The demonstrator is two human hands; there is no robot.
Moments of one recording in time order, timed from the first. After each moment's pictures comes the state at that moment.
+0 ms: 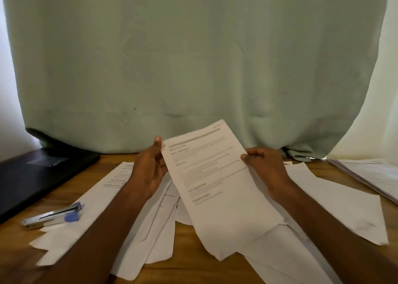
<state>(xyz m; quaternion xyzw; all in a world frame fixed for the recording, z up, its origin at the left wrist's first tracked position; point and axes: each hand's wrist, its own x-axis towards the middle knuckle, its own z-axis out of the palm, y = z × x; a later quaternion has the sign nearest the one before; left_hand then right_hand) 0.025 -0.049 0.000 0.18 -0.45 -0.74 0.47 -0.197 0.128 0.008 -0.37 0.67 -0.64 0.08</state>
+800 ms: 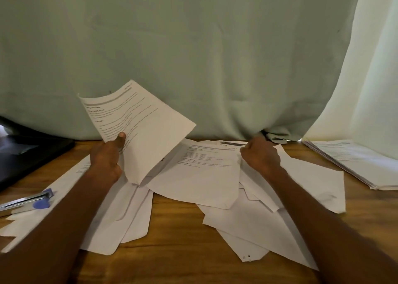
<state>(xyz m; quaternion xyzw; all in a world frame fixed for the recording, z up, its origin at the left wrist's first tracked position) 0.043 -0.103 -0.028 0.30 -0.45 -0.63 0.56 -0.244 0.143 -0.005 -0.28 0.90 -0.34 -0.06</state>
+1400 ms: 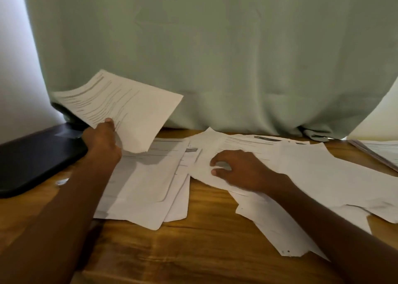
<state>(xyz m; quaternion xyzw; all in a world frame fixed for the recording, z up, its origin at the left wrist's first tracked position) 0.125 -0.091 0.010 0.31 -0.32 -0.59 0.67 -0.152 0.104 -0.033 -0.68 0.71 -0.17 -0.03</state>
